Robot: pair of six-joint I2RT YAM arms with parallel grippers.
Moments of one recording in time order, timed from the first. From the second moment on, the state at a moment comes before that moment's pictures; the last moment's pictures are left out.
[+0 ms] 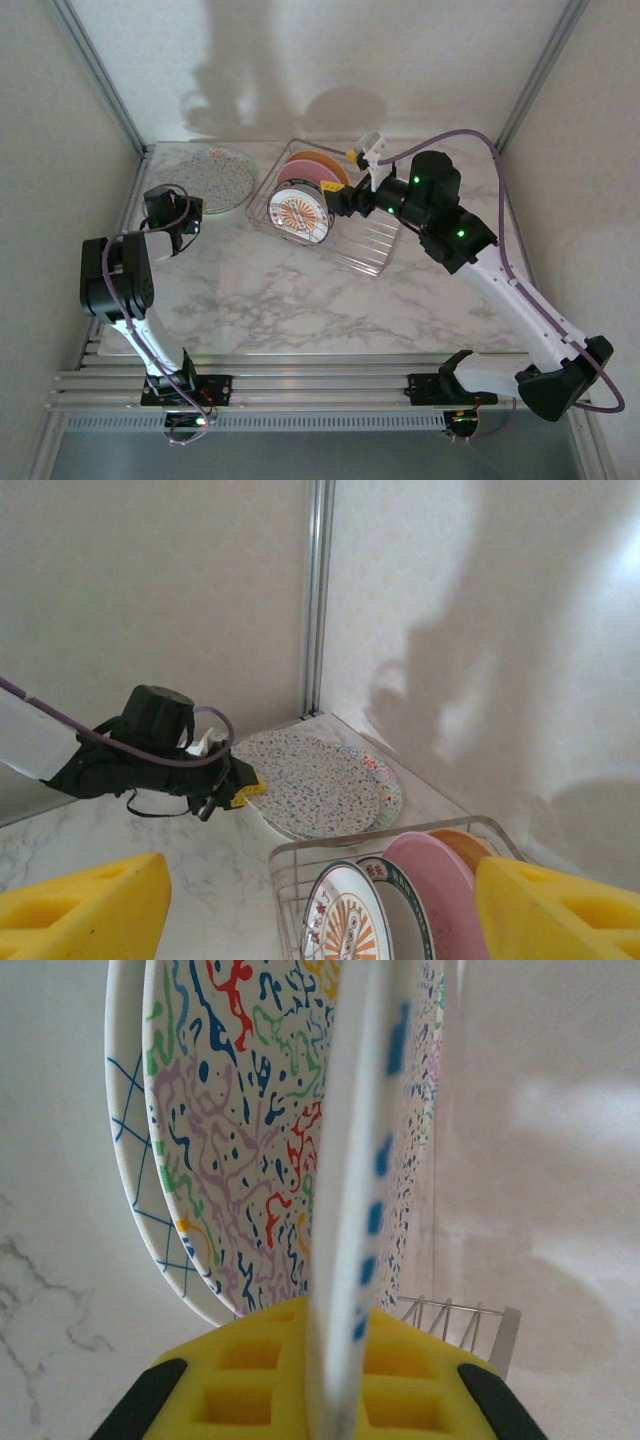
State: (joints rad) left arm 0.21 1.82 0.88 0.40 0.34 -1.31; right arm 0.66 1.21 1.34 -0.24 -0.29 -0.12
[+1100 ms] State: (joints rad) left arm 0.22 2.00 1.05 0.43 0.43 -1.30; right arm 0.66 1.27 1.37 -0.24 -0.31 -0.10
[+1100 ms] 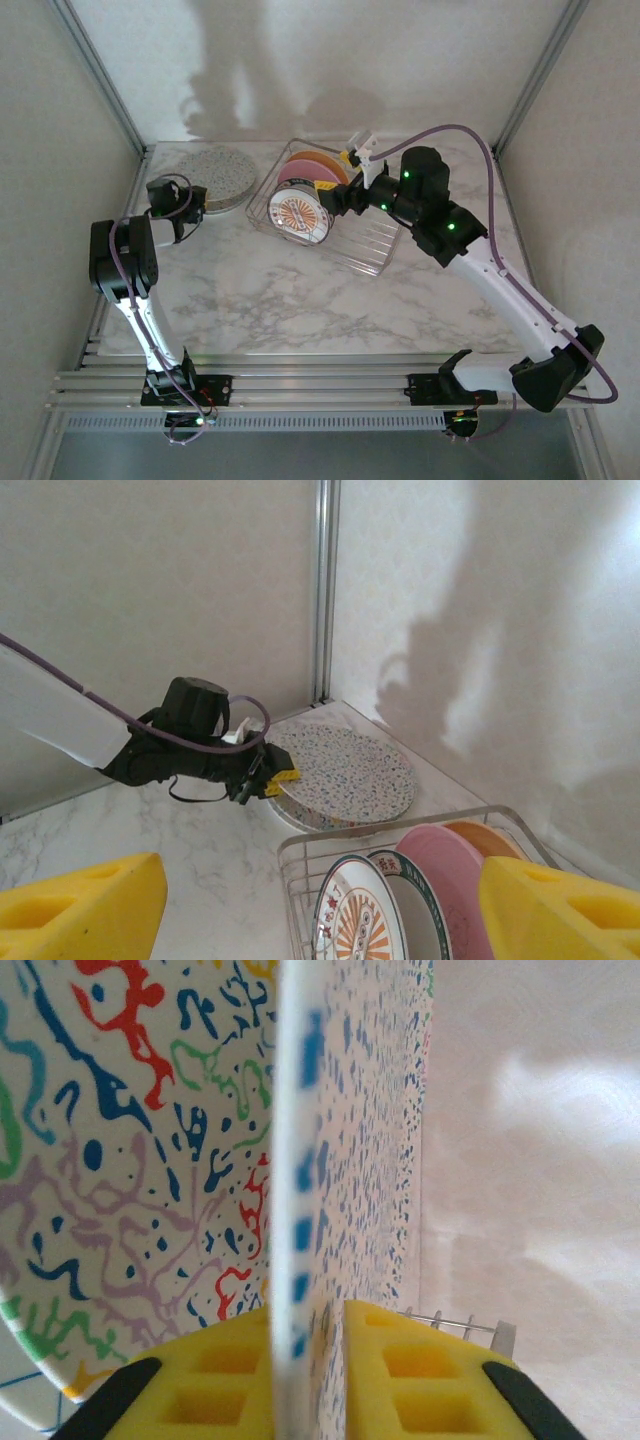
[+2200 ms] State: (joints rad) left arm 0.23 1.99 1.14 0.10 0.40 -1.20; right arm 0.66 1.28 1.38 -0.25 -0.32 -0.08
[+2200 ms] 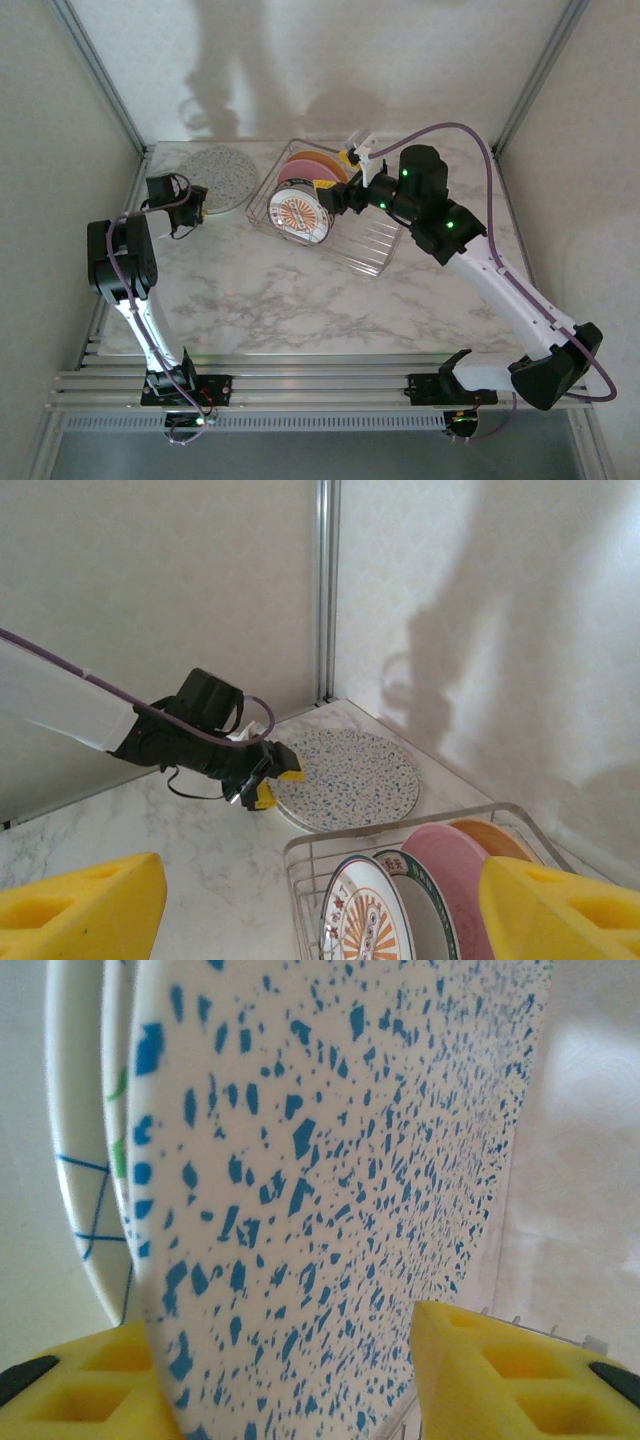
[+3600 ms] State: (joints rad) left arm 0.07 1.57 1.35 -0.17 0.21 -1.19; right arm 0.37 1.49 1.48 -0.44 -0.32 -0.12
